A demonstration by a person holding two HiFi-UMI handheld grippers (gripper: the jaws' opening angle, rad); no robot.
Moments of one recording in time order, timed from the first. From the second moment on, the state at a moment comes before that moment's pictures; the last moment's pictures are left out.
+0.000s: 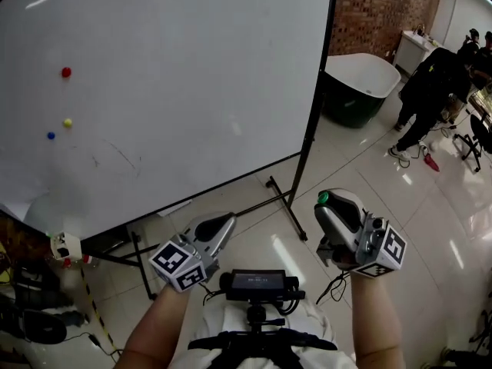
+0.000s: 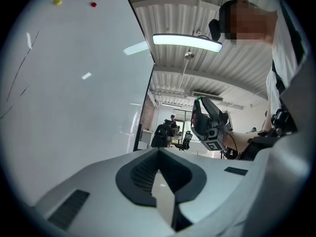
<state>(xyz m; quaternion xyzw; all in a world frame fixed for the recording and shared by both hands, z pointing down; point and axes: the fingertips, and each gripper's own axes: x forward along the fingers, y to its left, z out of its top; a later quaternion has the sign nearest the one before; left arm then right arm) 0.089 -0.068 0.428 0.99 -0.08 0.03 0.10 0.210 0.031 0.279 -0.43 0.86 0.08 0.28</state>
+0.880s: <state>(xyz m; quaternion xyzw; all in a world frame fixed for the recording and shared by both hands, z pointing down) 0.083 0.055 0.444 0.99 -0.09 0.04 0.09 0.204 0.147 0.387 -0.45 0.86 0.00 0.25</state>
